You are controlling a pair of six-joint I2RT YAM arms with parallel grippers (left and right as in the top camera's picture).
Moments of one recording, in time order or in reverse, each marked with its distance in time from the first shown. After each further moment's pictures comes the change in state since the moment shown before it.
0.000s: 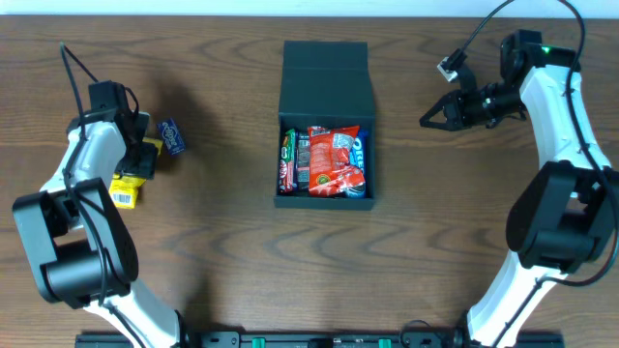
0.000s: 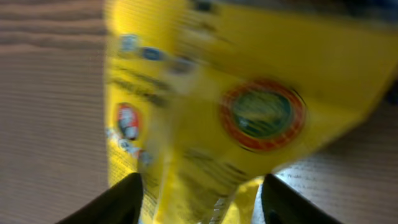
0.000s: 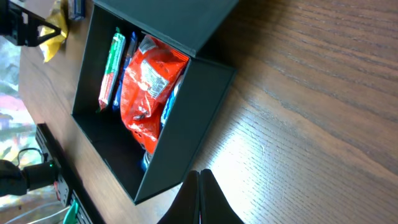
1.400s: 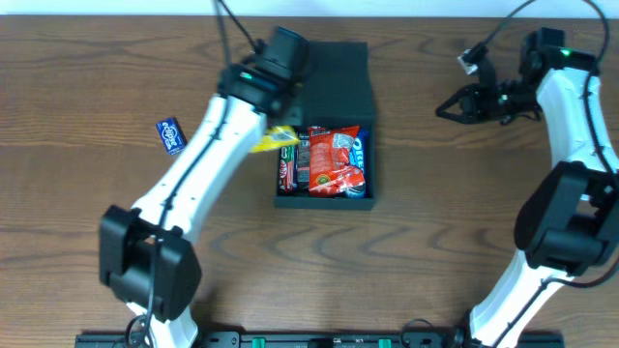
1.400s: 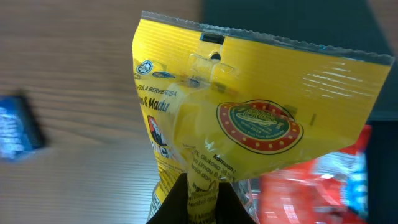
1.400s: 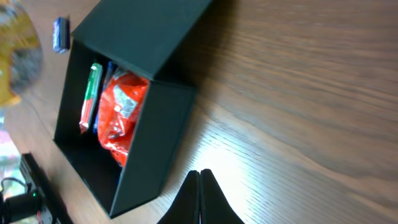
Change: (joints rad) left arm -0.763 -0.022 0.470 -0.257 0.011 -0.796; right arm -0.089 0.000 0.000 0.094 0.000 0.046
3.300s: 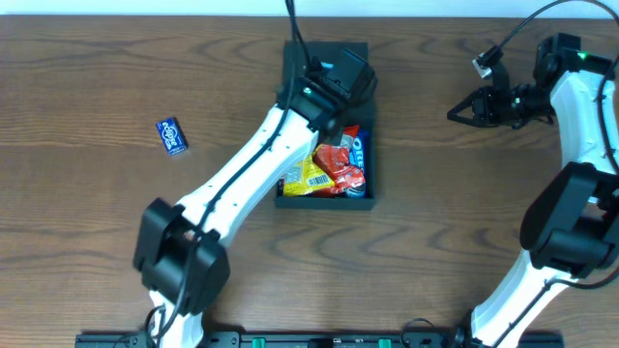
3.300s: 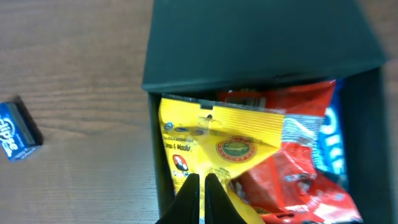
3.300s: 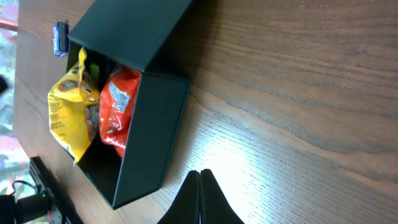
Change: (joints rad) left arm -0.159 0.096 0.109 -0.121 -0.116 0.003; right arm -0.032 0.000 0.000 -0.041 0.000 0.002
